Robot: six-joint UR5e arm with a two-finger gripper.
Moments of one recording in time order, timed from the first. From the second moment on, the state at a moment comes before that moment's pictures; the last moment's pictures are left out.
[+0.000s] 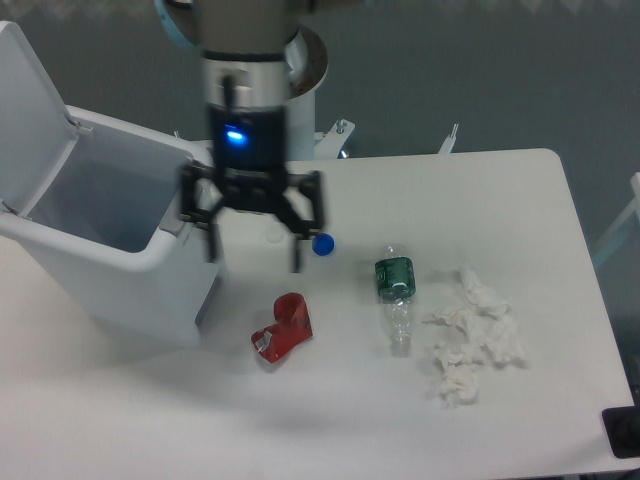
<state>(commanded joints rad) 2.47 -1.73 -1.61 -0.85 1.39 0.63</state>
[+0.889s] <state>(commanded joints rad) 2.62 -1.97 -1.58 -1.00 1.56 1.18</state>
